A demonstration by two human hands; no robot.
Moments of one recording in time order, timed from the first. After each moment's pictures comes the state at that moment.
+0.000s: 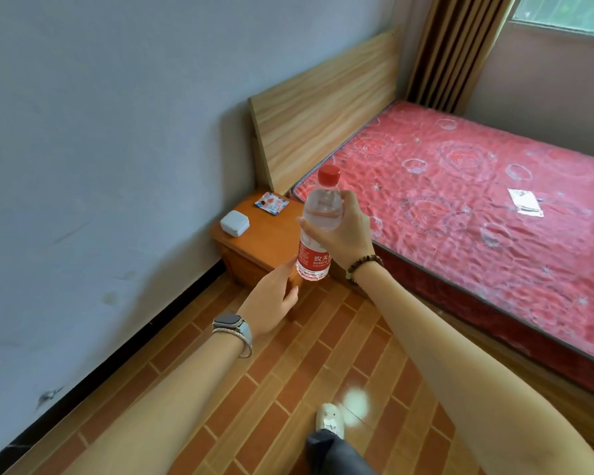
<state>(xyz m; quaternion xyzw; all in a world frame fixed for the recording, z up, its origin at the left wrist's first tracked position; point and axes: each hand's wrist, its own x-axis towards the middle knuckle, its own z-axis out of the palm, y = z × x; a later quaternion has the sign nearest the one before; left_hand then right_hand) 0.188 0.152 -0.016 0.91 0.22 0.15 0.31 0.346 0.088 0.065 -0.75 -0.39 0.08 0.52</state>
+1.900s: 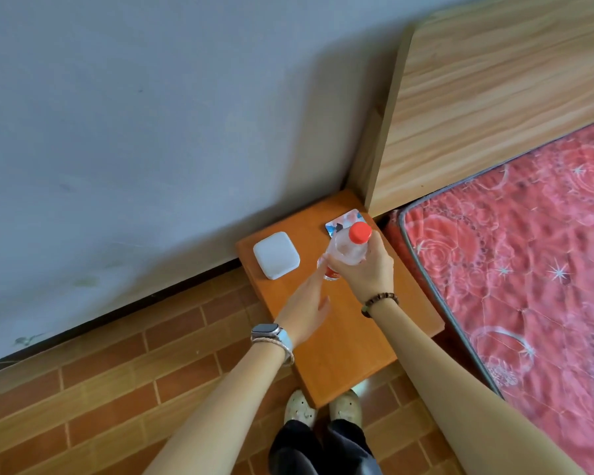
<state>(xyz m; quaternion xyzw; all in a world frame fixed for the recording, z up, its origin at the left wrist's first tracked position) 0.454 0.579 -0.258 0.74 0.50 0.08 0.45 0.594 0.591 -0.228 -0.77 -0.40 0.33 0.38</state>
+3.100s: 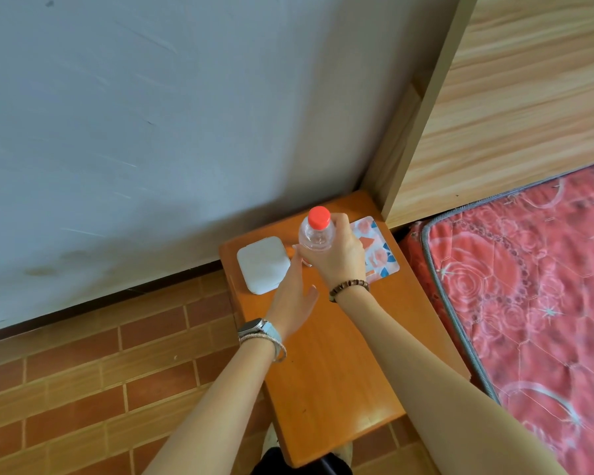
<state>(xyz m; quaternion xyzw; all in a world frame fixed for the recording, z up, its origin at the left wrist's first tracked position) 0.486 0.649 -0.369 0.59 0.60 0.16 0.52 0.586 0.688 -0.346 -0.76 -0.50 0.30 0.29</state>
